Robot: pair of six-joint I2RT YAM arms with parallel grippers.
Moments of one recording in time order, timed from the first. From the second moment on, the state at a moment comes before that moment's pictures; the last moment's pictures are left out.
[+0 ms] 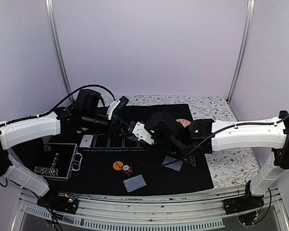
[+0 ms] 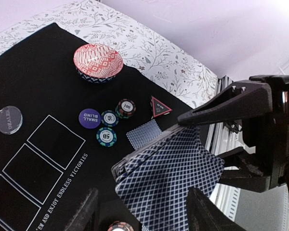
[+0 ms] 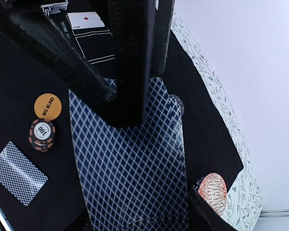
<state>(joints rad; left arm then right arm) -0.69 1.37 1.01 -0.21 0.54 -0.11 1.26 1.67 1.35 -0.43 0.55 -0.25</state>
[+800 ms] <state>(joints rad) -0.64 1.42 1.03 -0.26 0.70 -0.13 1.26 1.67 1.35 -0.43 0.55 -0.25</state>
